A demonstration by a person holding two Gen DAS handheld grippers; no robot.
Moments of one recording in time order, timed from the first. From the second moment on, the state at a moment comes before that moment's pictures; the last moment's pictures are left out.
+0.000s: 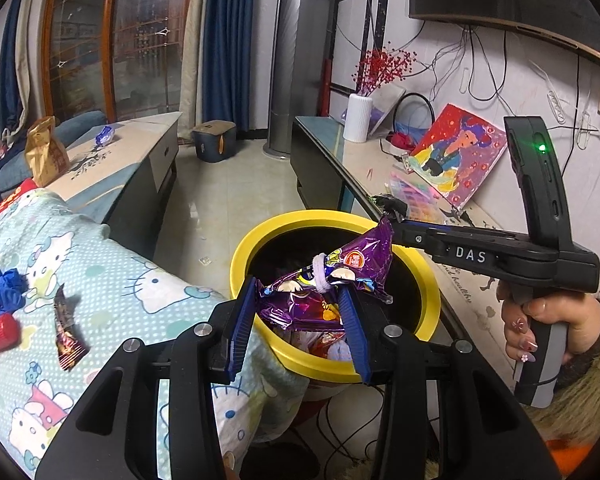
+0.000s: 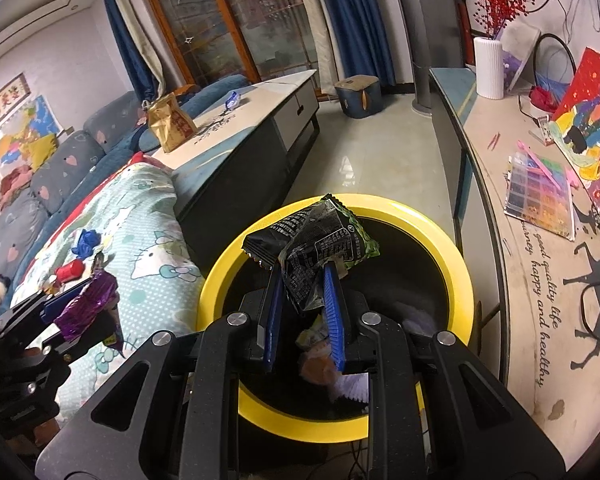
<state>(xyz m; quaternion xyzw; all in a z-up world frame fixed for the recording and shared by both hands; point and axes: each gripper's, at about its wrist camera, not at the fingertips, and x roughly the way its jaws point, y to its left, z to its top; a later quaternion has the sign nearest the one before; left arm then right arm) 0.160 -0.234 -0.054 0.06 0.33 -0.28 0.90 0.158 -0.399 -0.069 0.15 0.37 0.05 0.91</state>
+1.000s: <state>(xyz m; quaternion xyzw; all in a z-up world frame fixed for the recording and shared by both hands) 0.175 -0.222 -0.071 0.03 0.32 -0.25 0.91 0.159 -0.413 -0.079 0.17 0.38 -0.01 0.91</state>
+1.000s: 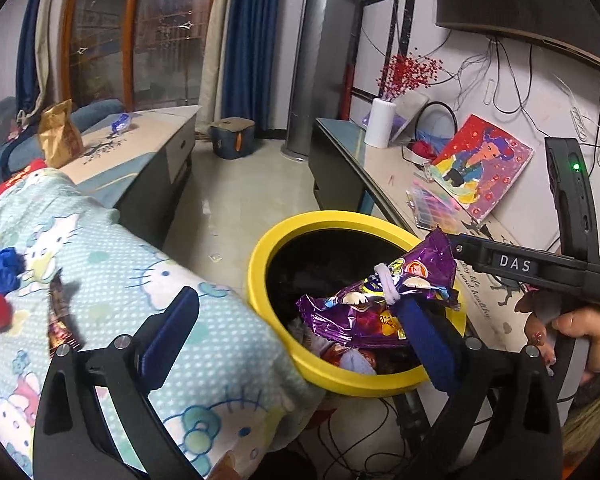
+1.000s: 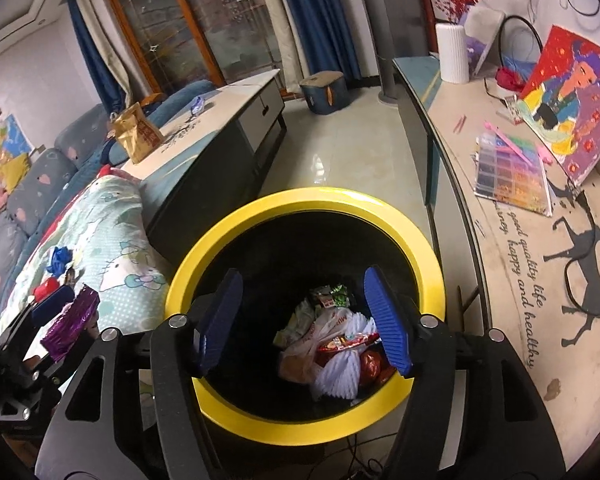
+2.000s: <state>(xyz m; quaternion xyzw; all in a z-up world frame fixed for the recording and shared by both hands) 0.164 -0.135 -0.039 -0.04 0.29 -0.17 0.94 0.149 -0.346 -0.030 0.10 0.33 0.07 0.94</state>
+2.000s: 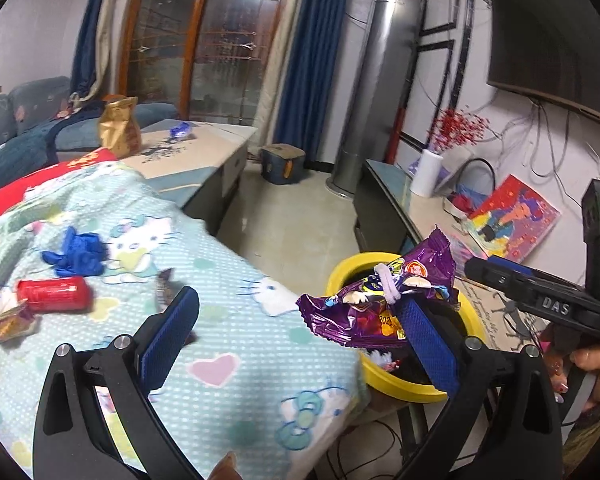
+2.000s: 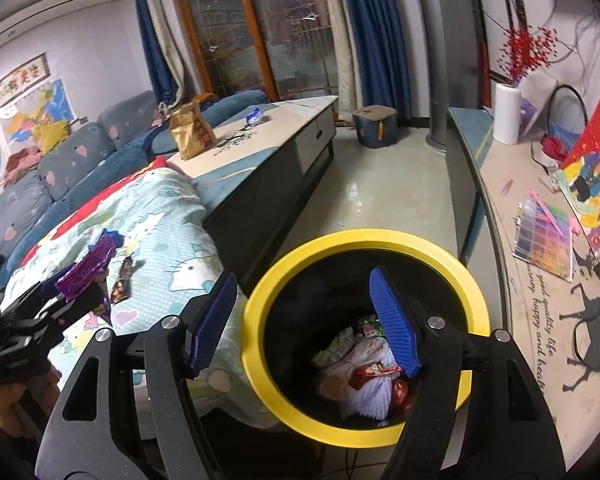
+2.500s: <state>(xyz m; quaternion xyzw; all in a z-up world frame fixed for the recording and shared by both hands) 0.162 -0.050 -0.033 -0.08 0.27 -0.08 0.96 0.159 -0.281 -0.018 0.07 0.33 0.14 0.93</state>
